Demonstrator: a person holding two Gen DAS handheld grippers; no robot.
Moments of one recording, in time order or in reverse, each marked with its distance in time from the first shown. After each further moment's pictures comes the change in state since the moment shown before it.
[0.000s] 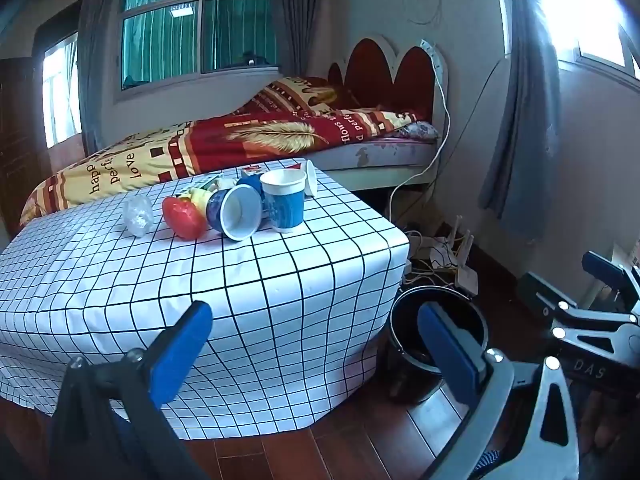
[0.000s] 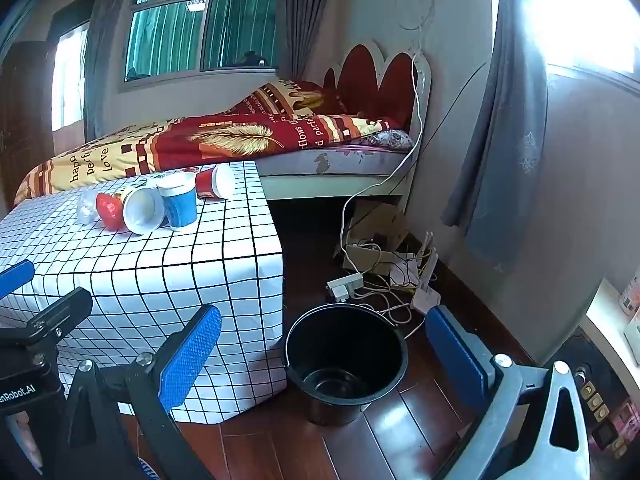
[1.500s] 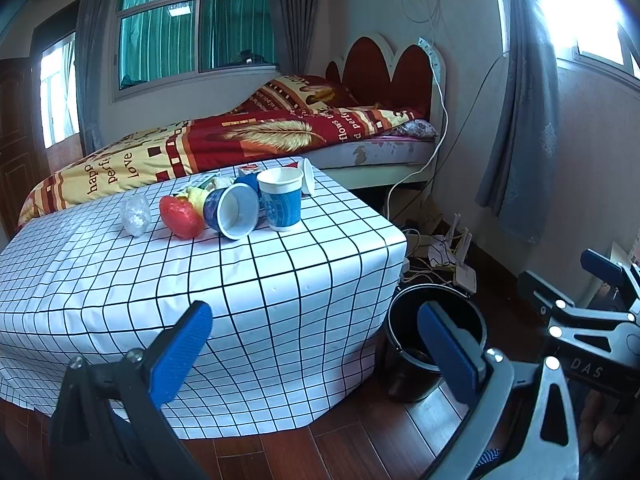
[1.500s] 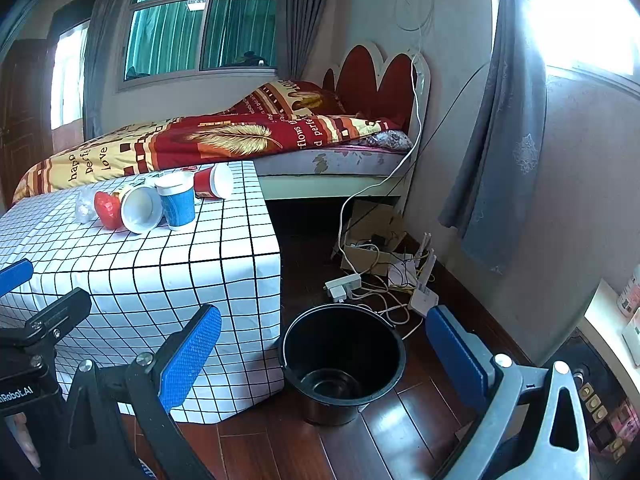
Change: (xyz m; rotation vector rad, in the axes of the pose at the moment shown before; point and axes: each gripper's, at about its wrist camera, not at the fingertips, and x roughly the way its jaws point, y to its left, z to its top) left arm 0.002 -0.003 -0.001 0.002 0.008 -0.007; right arm -0.002 -0.003 0.001 -0.007 -0.005 -0.009
